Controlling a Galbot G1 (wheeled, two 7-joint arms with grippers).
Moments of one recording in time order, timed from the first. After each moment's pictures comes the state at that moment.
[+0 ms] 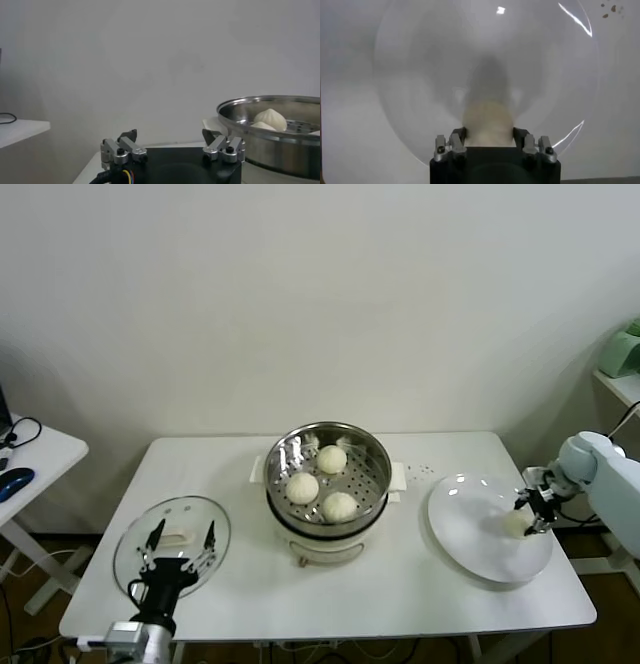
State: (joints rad) left arm 1.70 -1.46 -0.63 -2.18 -0.06 0.08 0.00; right arm -0.10 0.72 -0.57 0.78 -0.29 0.13 -1.18
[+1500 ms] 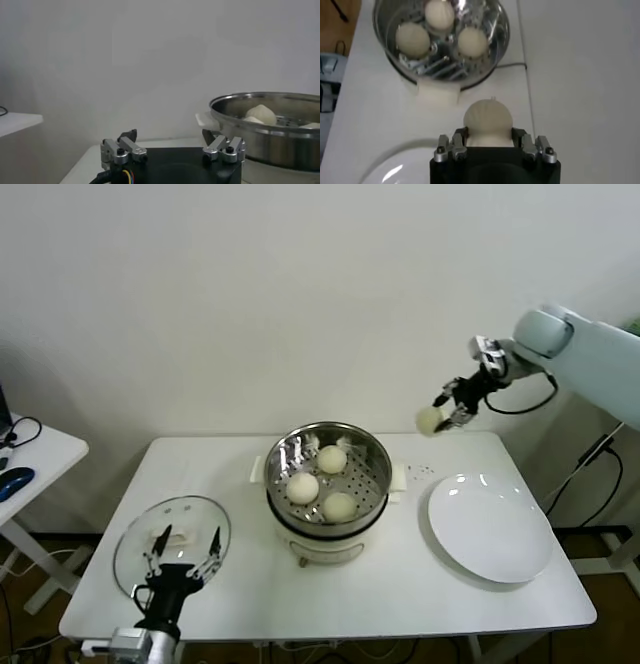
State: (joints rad) left arm 1.72 -1.45 -0.61 -2.18 -0.08 0.07 0.00; right arm 0.70 0.85 -1.38 1.01 0.66 -0.13 -1.15
